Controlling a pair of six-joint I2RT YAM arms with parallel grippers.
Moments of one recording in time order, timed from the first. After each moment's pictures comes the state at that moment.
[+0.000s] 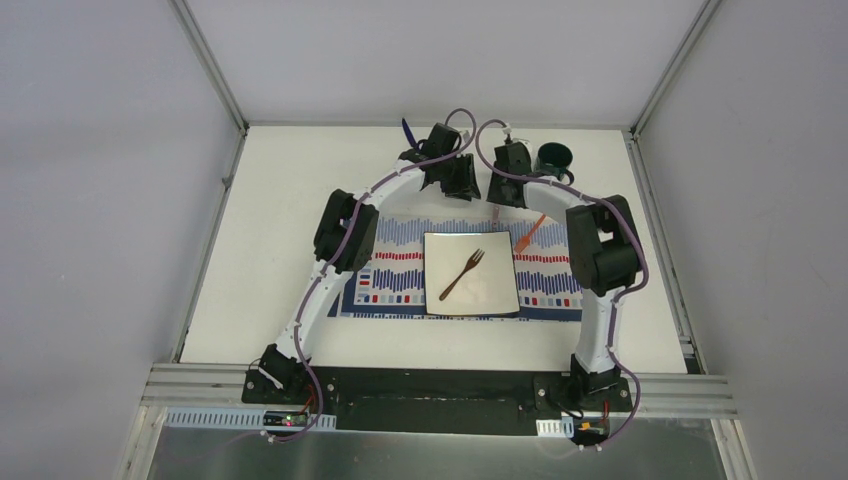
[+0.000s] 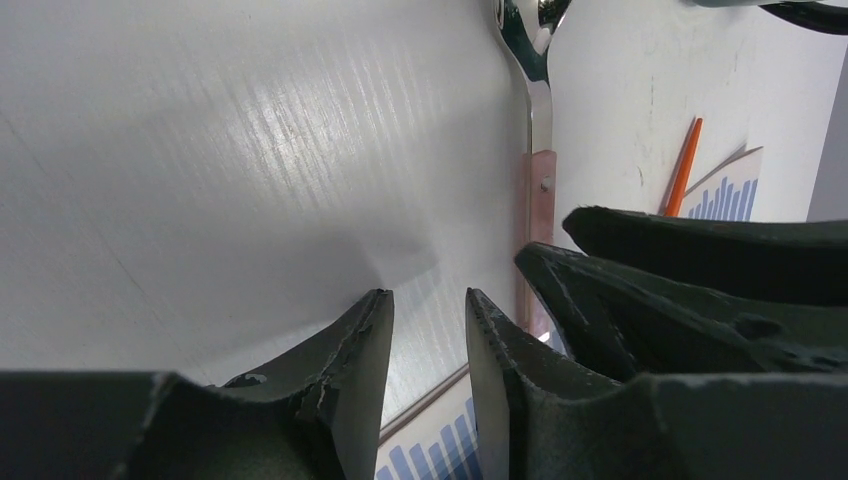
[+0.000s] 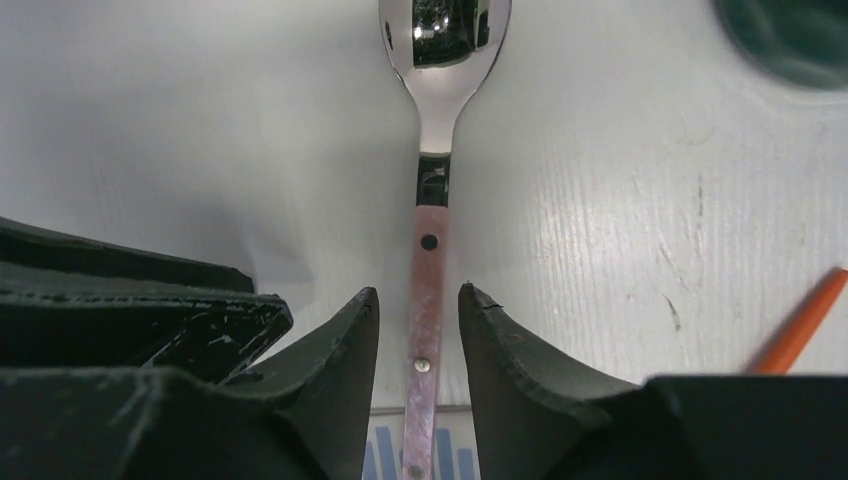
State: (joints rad) left arm -0.56 2.58 2.24 -0.37 0.38 -0.39; right arm 0.36 2.02 1.40 -0.25 0.21 0.41
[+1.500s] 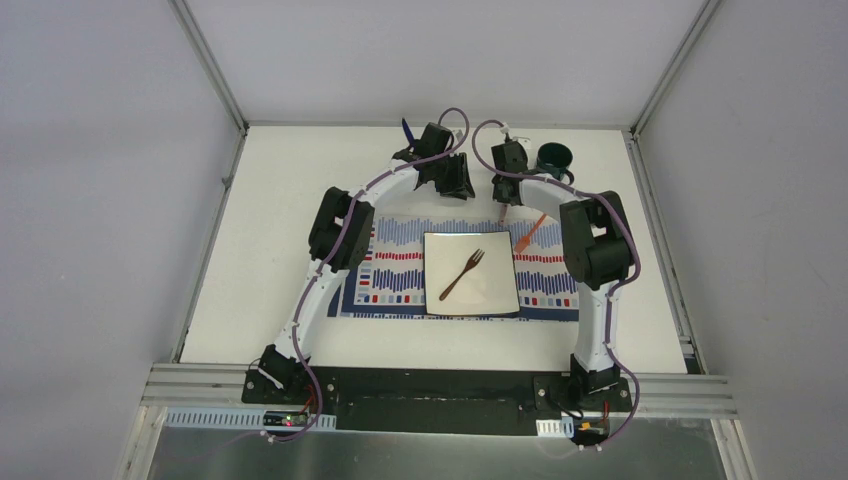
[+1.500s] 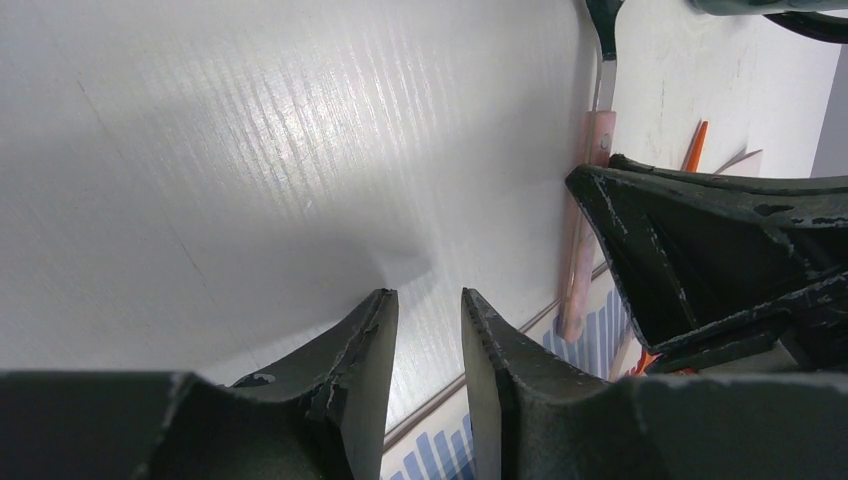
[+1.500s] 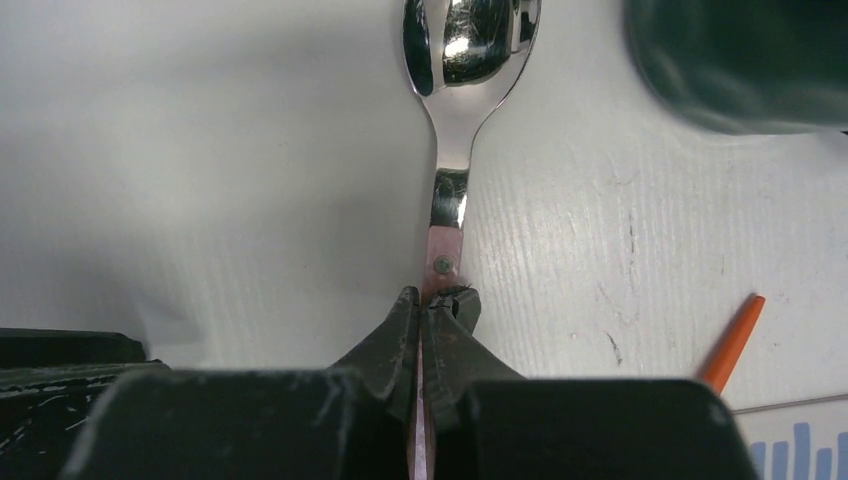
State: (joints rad) left arm -0.54 2.55 2.17 -0.32 0.41 -0.39; right arm 0.36 2.11 1.47 -0.26 0.34 0.36
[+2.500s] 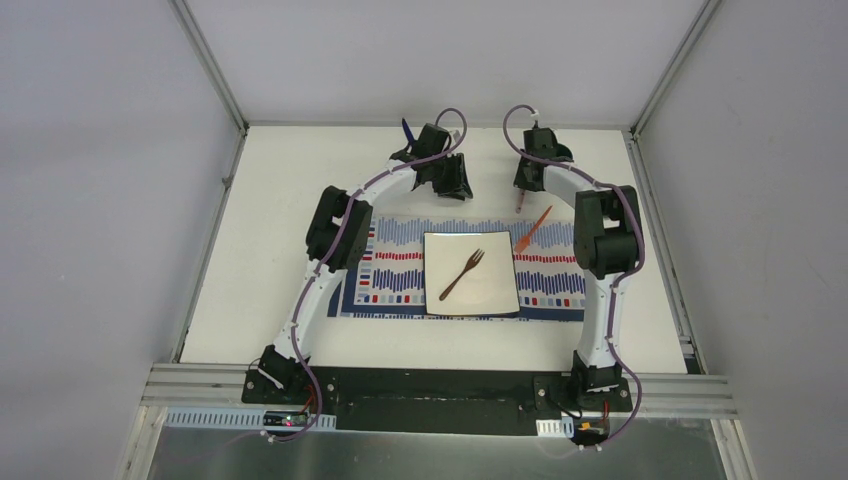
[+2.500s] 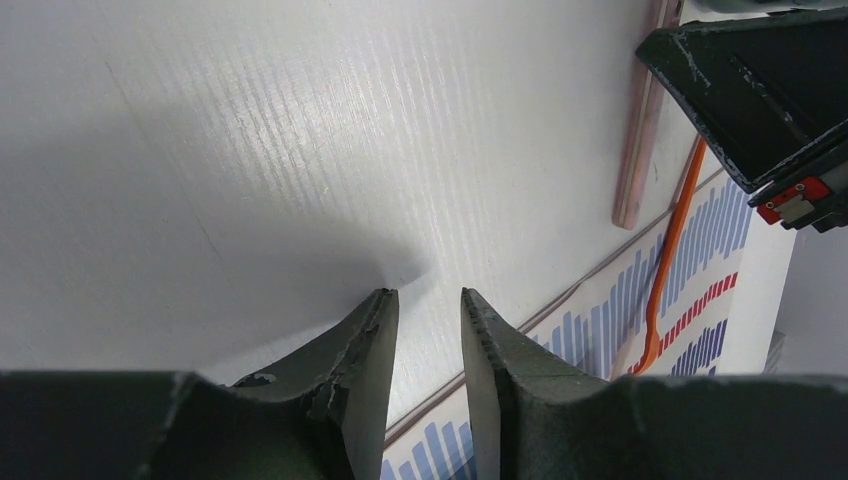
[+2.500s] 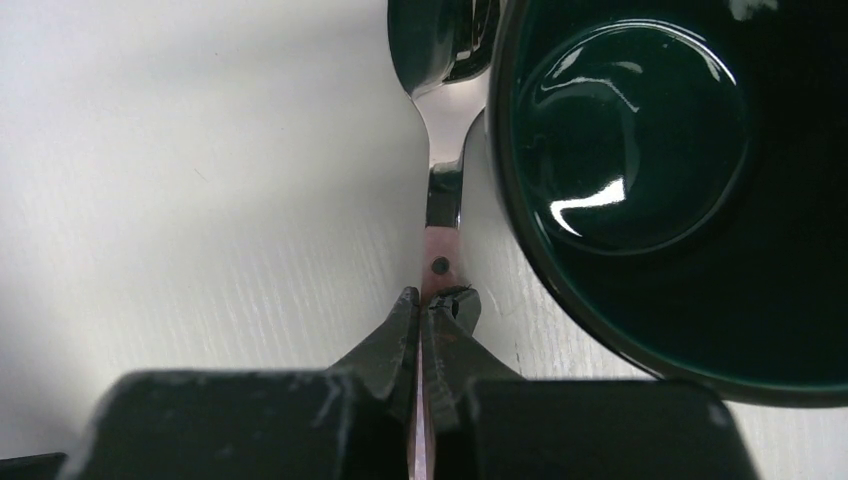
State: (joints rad) left arm -0.53 2.53 2.12 -0.30 0.41 -0.39; right arm 0.20 2.18 1.59 -0.27 0.18 0.34
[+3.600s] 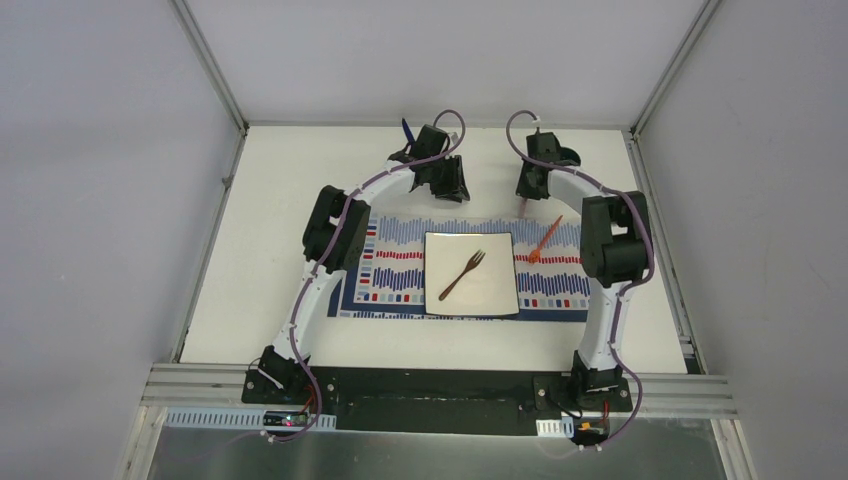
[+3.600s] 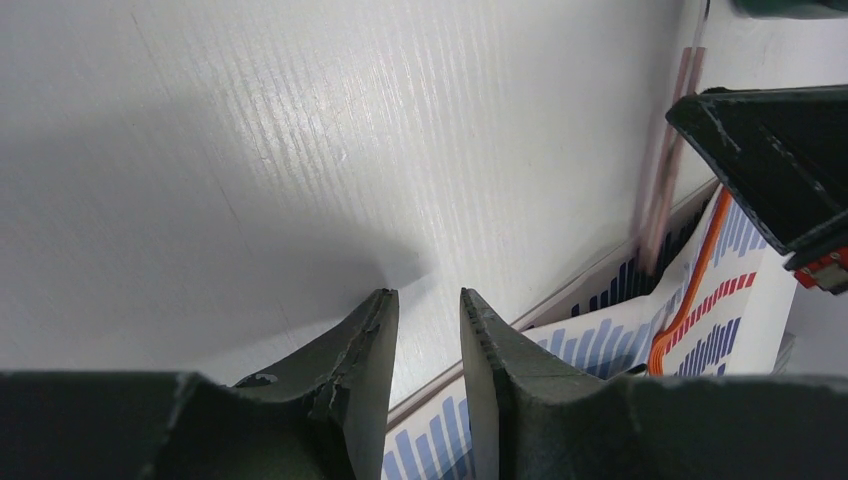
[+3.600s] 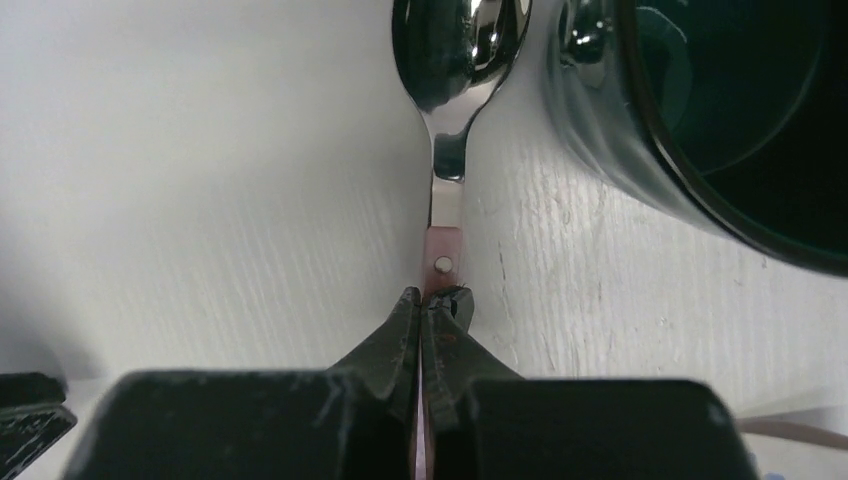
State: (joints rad) left arm -0.53 2.49 2.06 -0.29 0.41 -0.39; right arm 0.20 2.06 1.48 -0.34 0.15 0.35
